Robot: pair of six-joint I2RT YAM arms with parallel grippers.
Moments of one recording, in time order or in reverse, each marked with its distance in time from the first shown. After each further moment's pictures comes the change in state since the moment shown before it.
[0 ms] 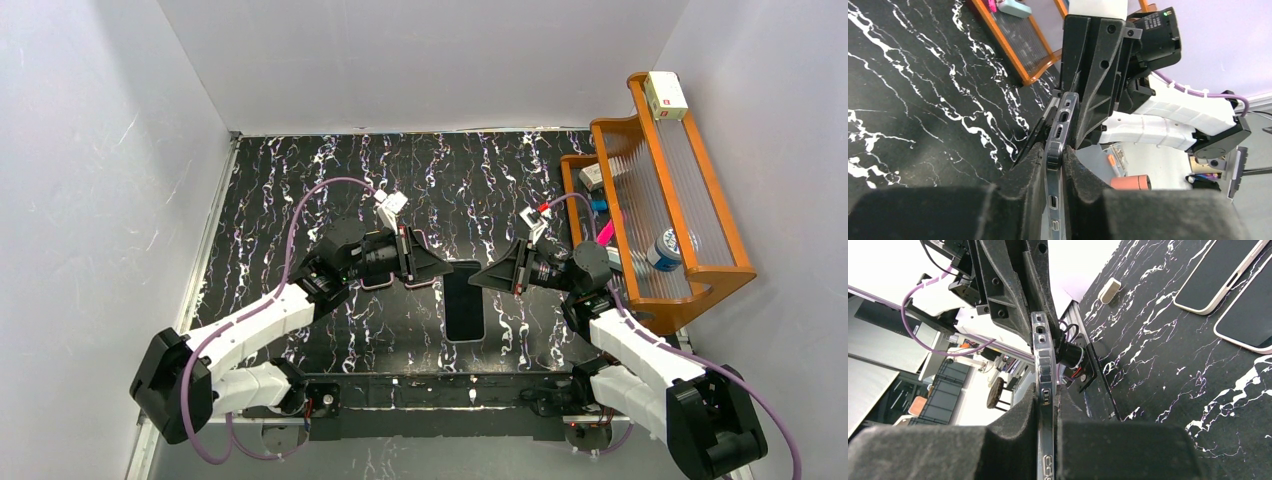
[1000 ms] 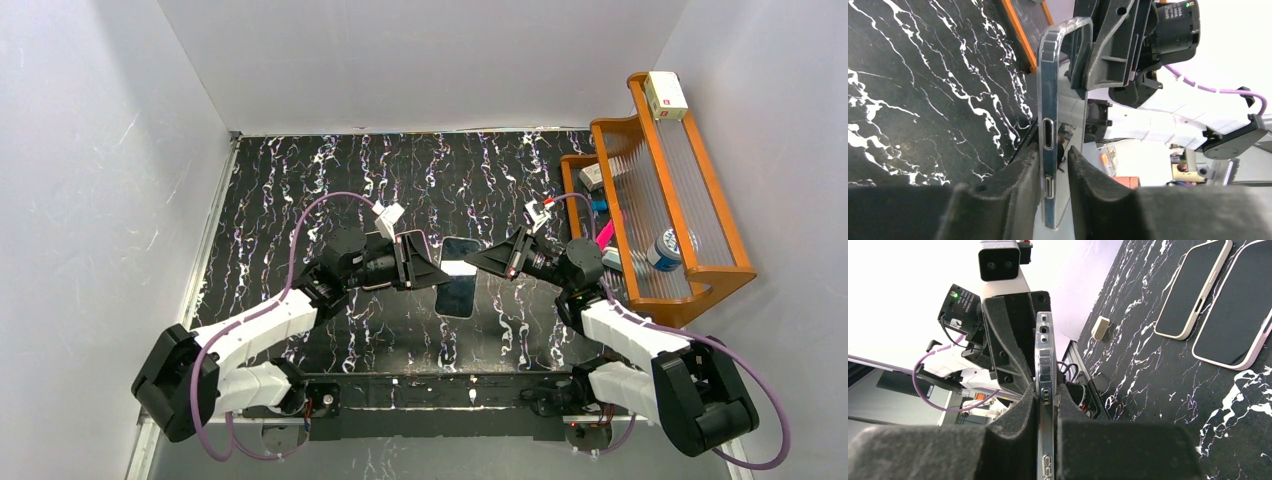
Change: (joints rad) left arm 0.003 0.006 -0.088 0.031 0.008 -0.084; right arm 0.004 0.130 0.000 0.136 0.194 0.139
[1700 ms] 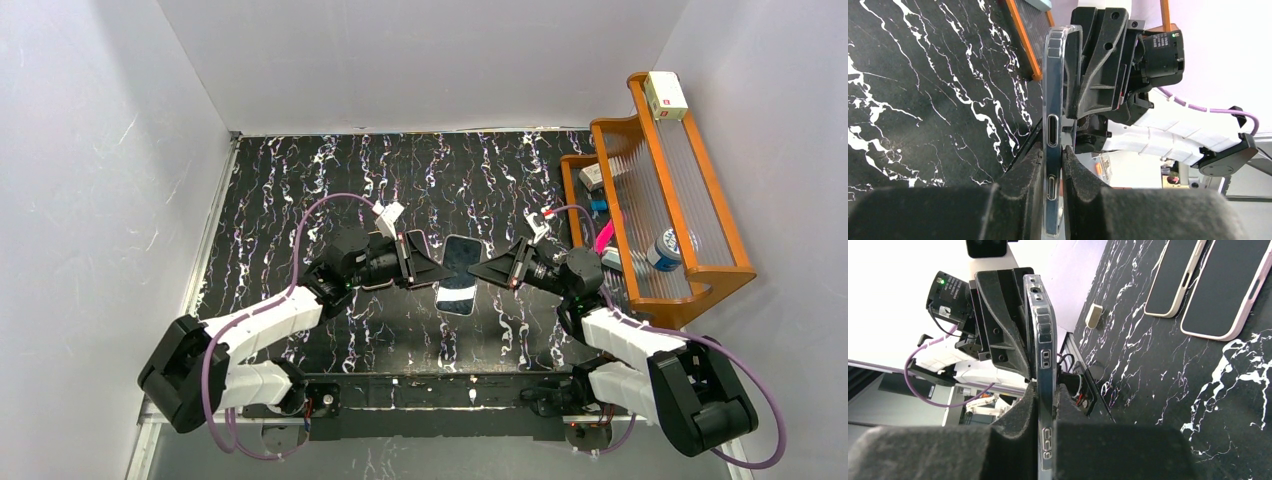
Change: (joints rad) left arm 0.002 0.051 -0.008 0.063 -0.041 -0.048; right arm -0.007 0.005 -0.084 0.020 -0.027 0.018
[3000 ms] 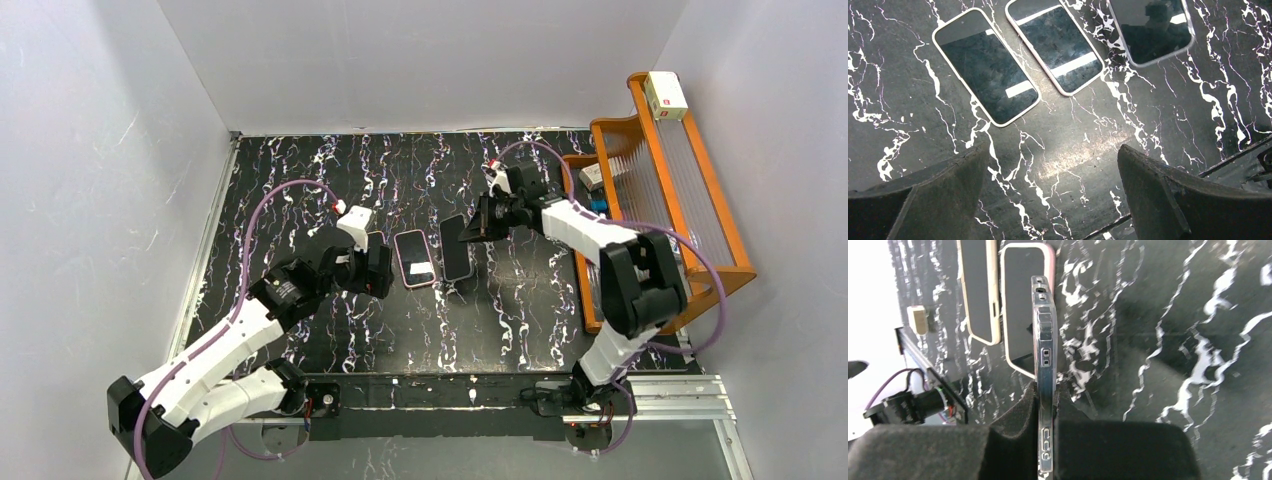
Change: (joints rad) left arm 0.001 -0.276 0.217 -0.945 -0.643 0.702; right arm 0.001 0.565 0.835 -1.169 0.234 -0.780
